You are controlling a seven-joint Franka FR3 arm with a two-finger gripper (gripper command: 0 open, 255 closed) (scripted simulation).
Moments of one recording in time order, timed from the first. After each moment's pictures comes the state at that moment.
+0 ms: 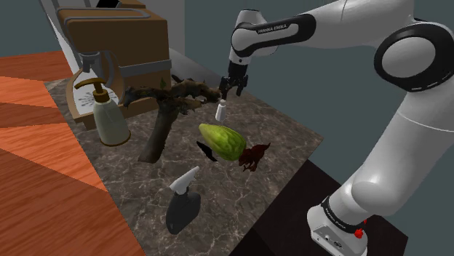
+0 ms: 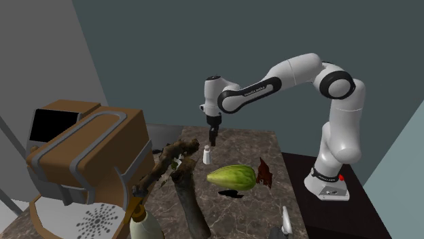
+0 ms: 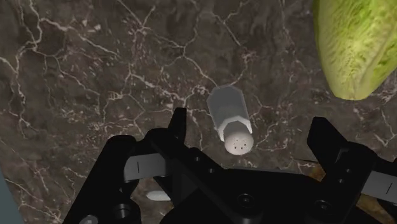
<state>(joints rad) -0.01 0.19 0.06 -1.83 0.09 1.99 -0.04</state>
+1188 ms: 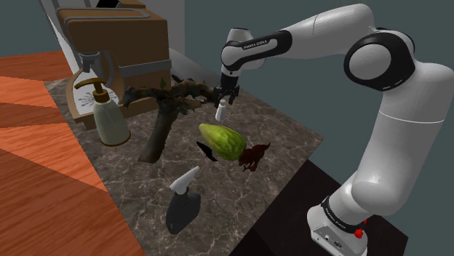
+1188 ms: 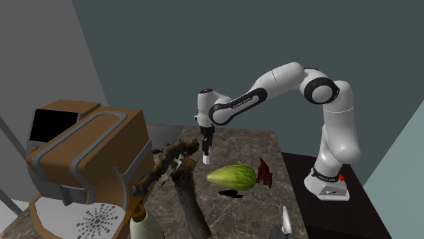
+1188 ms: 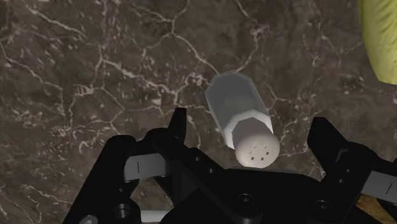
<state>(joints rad) -0.01 0.36 0.06 -1.77 0.11 2.09 -0.04</state>
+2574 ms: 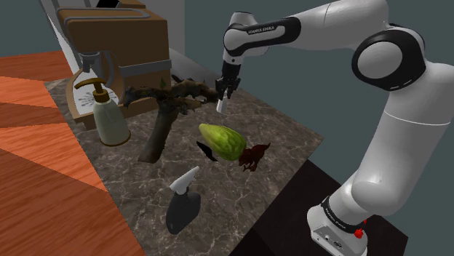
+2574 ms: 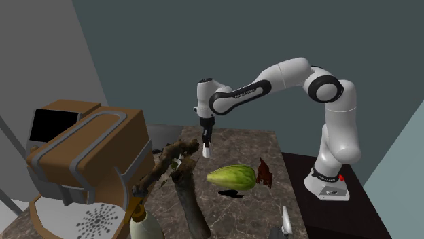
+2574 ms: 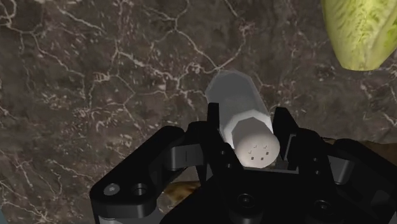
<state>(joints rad) -0.01 0.32 0.06 -1.70 0.11 1.97 -0.03</state>
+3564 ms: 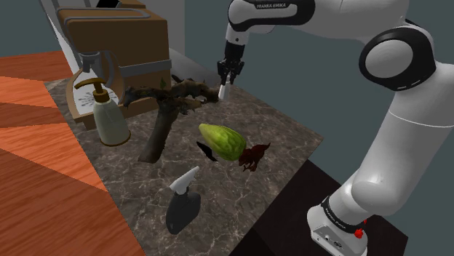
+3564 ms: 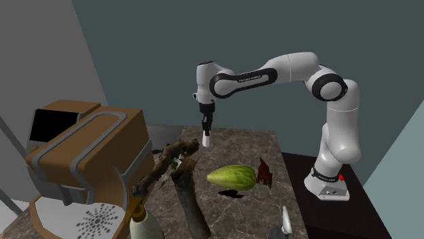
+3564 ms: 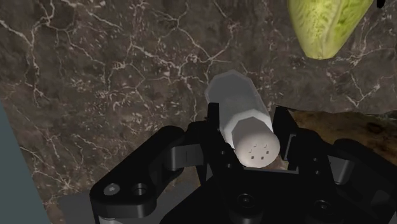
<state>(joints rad) -0.01 0.27 0.06 -1.55 0.11 1.78 -0.01</state>
